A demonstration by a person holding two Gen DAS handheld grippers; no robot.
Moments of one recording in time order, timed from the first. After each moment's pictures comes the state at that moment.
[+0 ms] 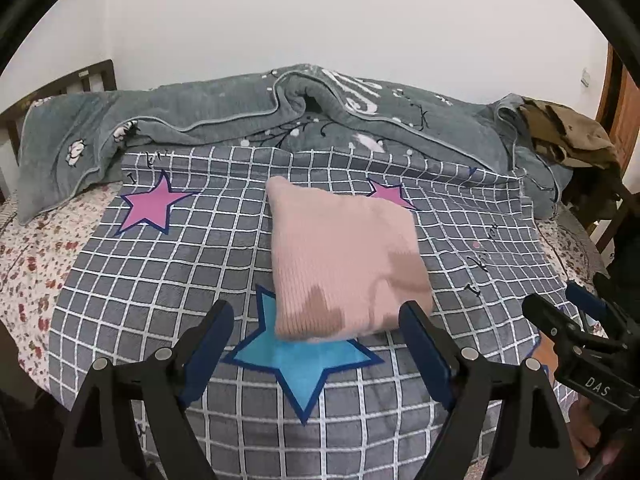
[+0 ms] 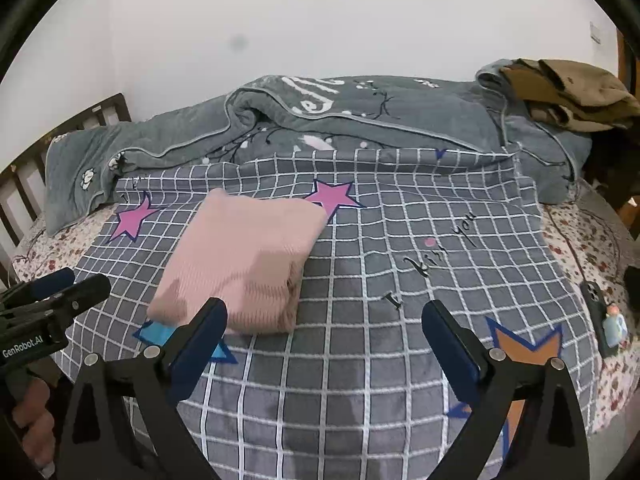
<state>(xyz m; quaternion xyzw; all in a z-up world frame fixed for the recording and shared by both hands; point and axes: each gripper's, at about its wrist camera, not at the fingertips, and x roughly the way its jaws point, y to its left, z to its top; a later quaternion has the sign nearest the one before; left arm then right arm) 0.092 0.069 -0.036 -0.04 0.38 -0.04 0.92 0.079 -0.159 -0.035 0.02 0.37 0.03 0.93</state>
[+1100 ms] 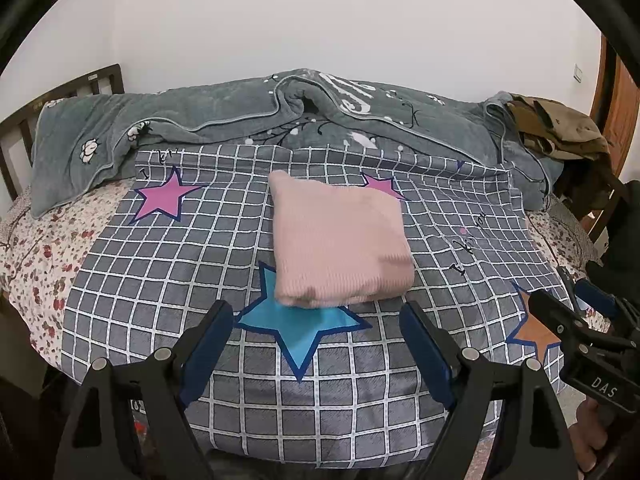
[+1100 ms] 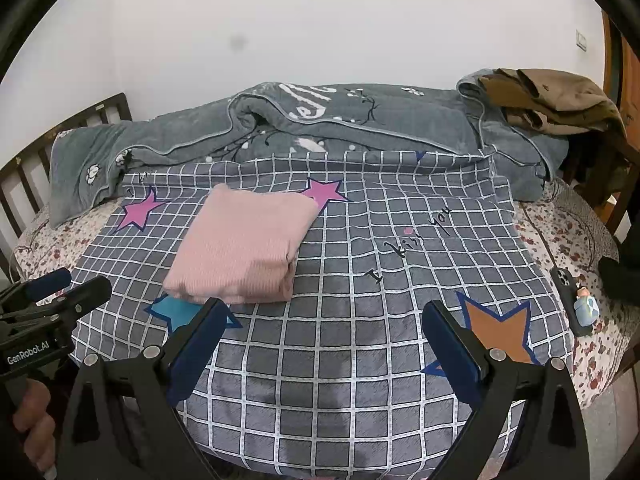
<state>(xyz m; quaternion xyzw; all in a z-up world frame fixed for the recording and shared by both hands) 0.043 0.063 -0.026 -0.04 0.38 -0.03 0.92 0.025 -0.161 -0.016 0.01 0.37 0.02 0.93</state>
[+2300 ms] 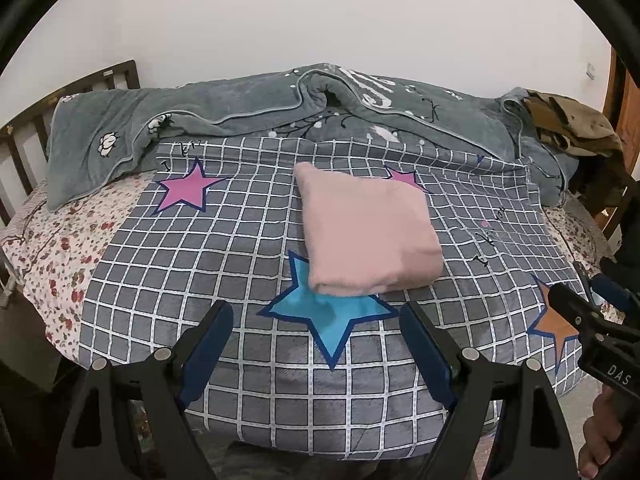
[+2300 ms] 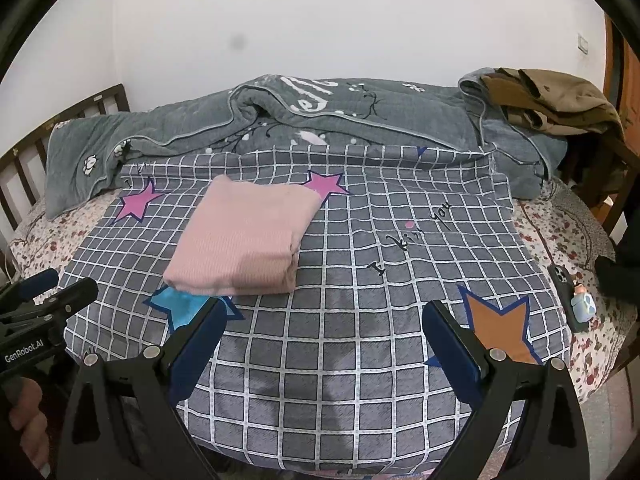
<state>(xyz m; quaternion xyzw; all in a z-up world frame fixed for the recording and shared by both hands) 0.036 0.088 -0.033 -0.03 0.39 -0.01 0.92 0.023 -0.153 -0.021 0.00 0.38 0.02 0.93</state>
